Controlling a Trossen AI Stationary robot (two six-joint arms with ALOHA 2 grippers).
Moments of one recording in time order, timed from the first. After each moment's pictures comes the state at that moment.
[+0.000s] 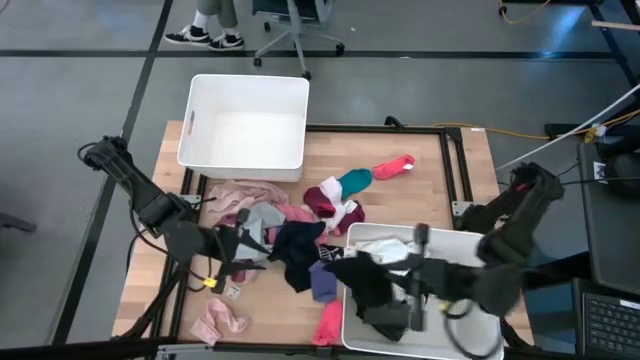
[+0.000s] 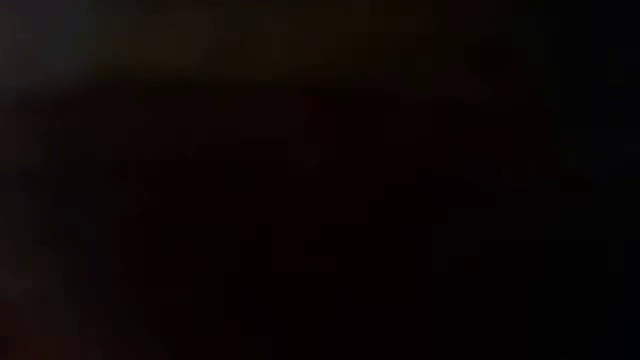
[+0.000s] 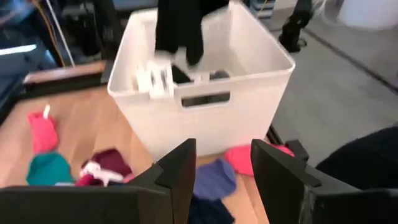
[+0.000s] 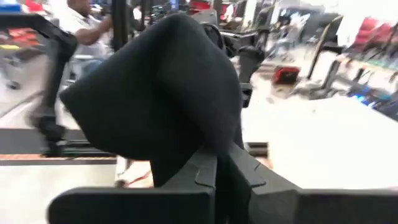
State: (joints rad) left arm -0.69 1.13 1.12 -0.45 -0.48 -0.17; right arm 0.89 1.47 1.59 -0.31 0.95 0.14
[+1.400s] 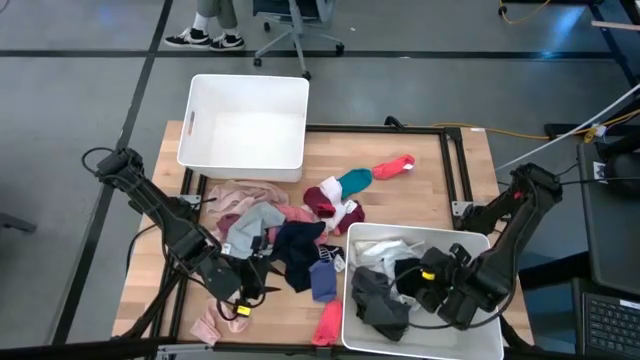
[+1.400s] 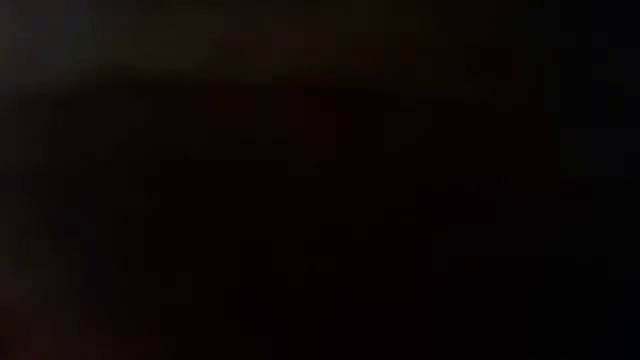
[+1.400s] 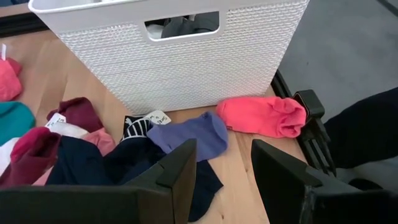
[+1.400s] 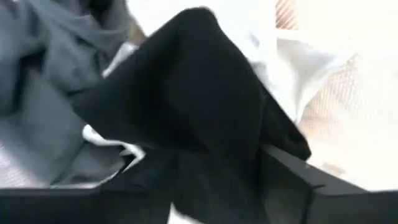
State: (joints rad) left arm -0.72 1.39 1.12 -0.43 -0.49 -0.30; right arm 0.97 1.49 1.28 -1.31 0.28 1.68
